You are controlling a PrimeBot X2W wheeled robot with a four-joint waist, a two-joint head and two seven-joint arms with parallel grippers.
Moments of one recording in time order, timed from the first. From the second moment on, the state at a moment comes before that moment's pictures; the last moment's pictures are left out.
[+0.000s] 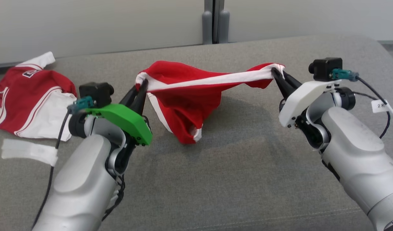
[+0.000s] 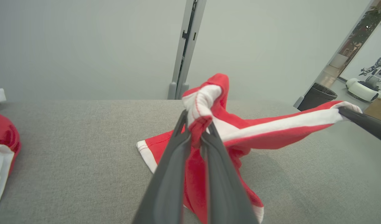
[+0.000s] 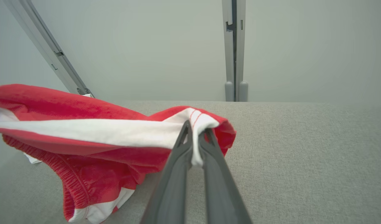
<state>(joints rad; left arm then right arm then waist) -0.64 0.18 -0.54 0.58 -0.76 -0.06 -0.08 -0.79 -0.27 0.60 0.74 0.76 0.13 -0.10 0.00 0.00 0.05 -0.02</state>
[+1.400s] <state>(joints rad) -1.30 0.23 -0.47 0.60 -0.66 0.06 -0.05 -1.45 -0.19 0.19 0.74 0.35 0.13 -0.15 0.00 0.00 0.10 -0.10</state>
